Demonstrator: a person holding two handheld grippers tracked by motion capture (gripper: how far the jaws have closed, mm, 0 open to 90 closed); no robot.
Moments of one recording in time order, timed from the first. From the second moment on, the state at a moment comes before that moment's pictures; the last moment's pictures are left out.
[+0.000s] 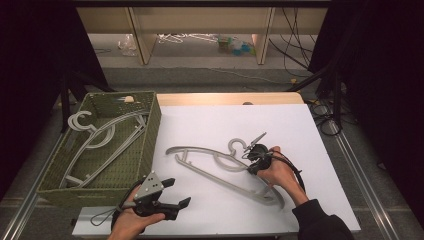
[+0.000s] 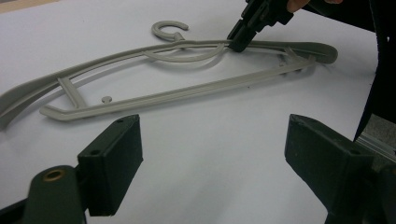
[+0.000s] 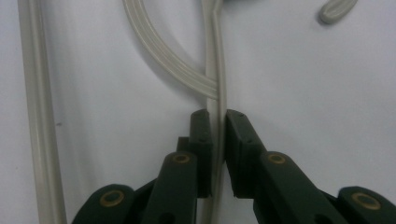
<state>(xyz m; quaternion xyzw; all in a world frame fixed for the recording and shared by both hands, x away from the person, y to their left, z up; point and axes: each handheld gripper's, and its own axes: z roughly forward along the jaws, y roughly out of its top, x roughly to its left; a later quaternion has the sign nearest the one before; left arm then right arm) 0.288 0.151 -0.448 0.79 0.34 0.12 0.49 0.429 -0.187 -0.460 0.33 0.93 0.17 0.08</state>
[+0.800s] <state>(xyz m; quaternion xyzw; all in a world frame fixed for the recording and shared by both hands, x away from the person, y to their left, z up) 0.301 0.147 -0.434 0.79 0.34 0.14 0.50 0.399 -0.192 -0.426 0.22 0.95 0.20 0.13</state>
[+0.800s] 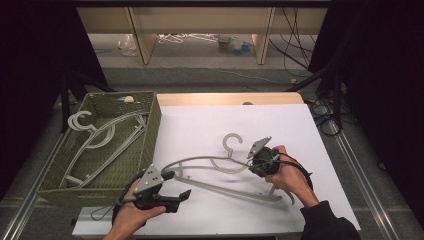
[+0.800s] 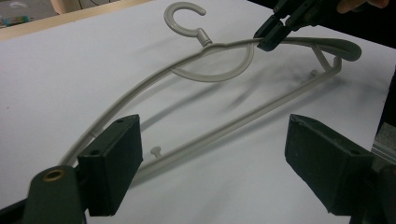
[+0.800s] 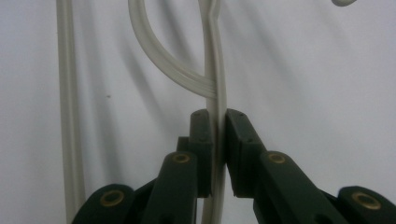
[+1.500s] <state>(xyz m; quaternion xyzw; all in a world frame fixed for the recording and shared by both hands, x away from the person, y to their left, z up) 0.362 0.101 -0.427 0.84 0.29 0.12 0.44 0.366 -0.179 -0.394 0.14 0.95 0.21 0.16</state>
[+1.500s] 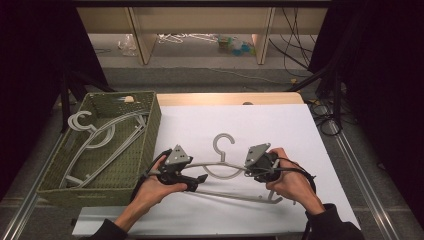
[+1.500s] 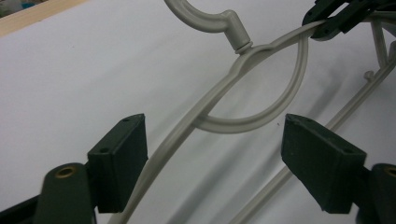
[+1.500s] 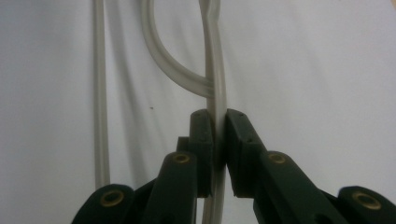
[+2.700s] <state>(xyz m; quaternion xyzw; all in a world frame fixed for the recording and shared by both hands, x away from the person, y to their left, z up) 0.370 0.077 -0.416 0.90 0.14 0.12 0.40 0.358 -0.175 -0.384 0.09 0.95 0.24 0.17</state>
